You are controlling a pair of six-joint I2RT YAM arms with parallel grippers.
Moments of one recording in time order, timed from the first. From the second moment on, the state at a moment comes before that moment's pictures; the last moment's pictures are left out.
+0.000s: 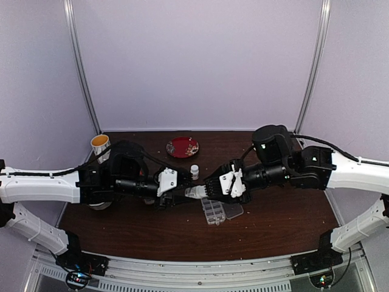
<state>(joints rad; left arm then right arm) -1.08 1.27 0.86 0.03 0.32 0.53 1.10 1.26 1.11 -0.36 -0.24 -0.89</state>
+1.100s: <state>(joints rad) -1.08 1.26 0.86 0.03 0.32 0.51 1.13 1.30 1.14 -0.37 -0.21 -0.88</state>
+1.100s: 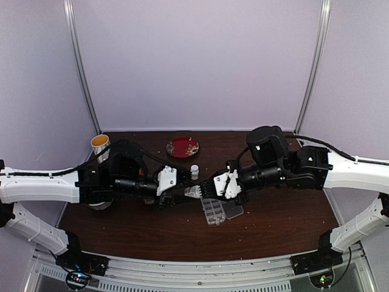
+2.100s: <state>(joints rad) -1.08 1.20 0.85 -0.01 0.28 0.51 1.13 1.41 1.34 -0.55 -0.20 -0.05</state>
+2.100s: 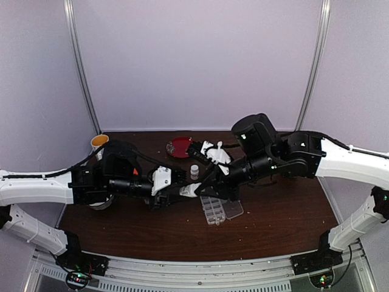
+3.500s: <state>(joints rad) -0.98 1.63 1.24 -0.24 -0.25 -0.04 0.48 1.90 1.47 -0.93 0.05 -0.02</state>
